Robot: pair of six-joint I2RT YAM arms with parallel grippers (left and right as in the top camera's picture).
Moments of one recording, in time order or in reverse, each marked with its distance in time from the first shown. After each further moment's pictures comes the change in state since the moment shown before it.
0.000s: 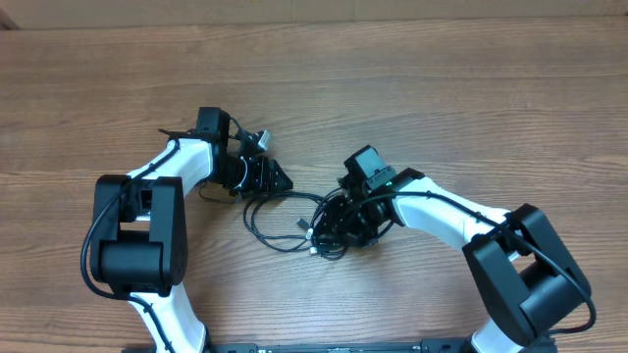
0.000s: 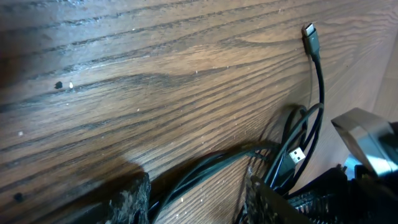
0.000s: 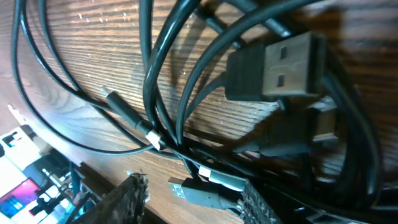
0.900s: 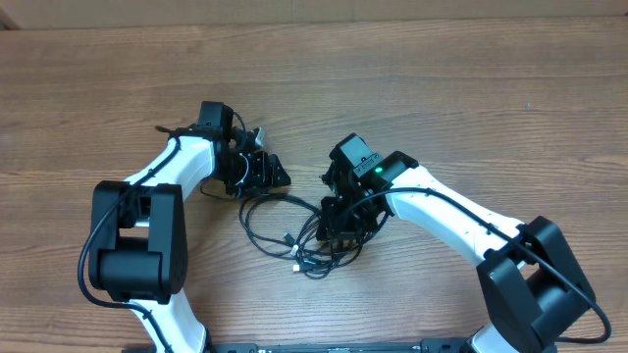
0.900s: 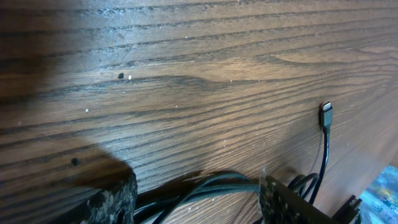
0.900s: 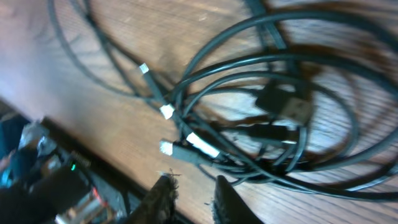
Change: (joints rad) left arm -0.013 -0.033 0.021 -0.027 -0.151 -0.153; right arm 0.048 -0.039 0.189 -0.317 0.087 -0.278
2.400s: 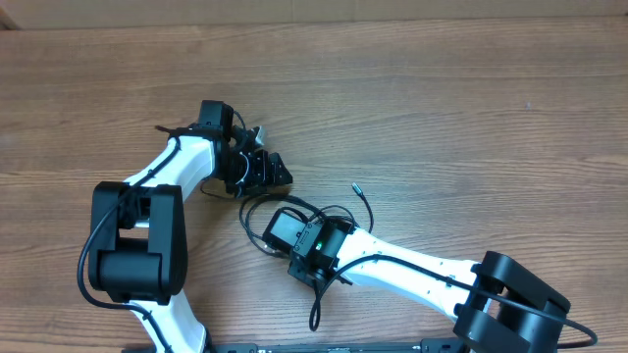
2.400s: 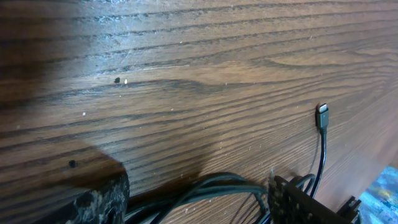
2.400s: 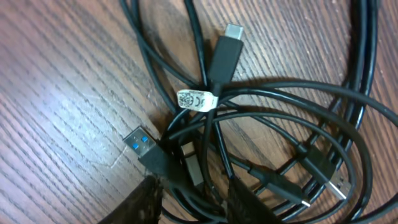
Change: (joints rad) left arm -0.002 -0.005 0.002 0.005 0.000 -0.004; right arm 0.428 -0.001 -0.031 0.083 0.602 -0.465
